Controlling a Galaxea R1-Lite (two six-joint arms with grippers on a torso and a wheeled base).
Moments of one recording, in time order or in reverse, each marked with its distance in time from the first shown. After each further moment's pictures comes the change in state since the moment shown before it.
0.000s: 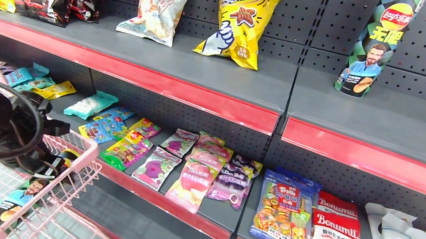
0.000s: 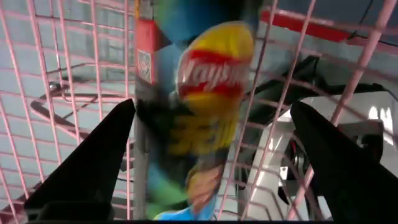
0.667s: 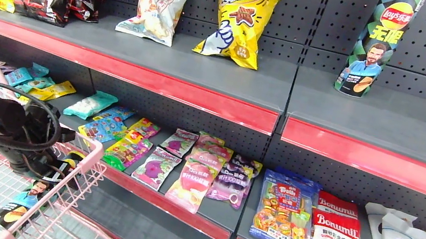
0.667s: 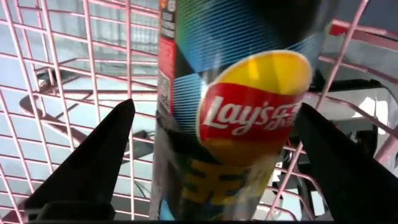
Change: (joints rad) left arm 0.013 0.086 -0.029 0.000 -0.013 -0.008; right arm 0.000 0.000 0.000 0.000 0.000 0.005
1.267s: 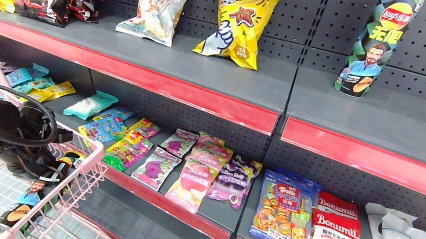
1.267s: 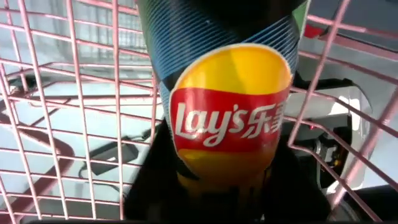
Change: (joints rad) left arm 0.022 0.008 0.016 -0.001 -0.088 0.002; right arm 0.000 0.000 0.000 0.000 0.000 0.000
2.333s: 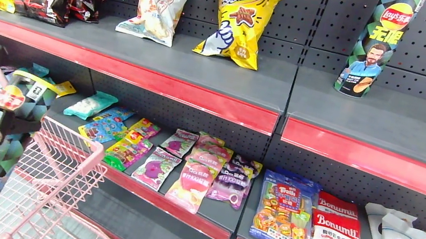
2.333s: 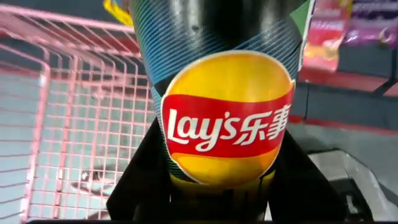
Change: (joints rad) left arm -0.053 -0.804 0.151 0.000 -0.029 -0.002; right arm 0.000 0.000 0.000 -0.001 0.003 0.000
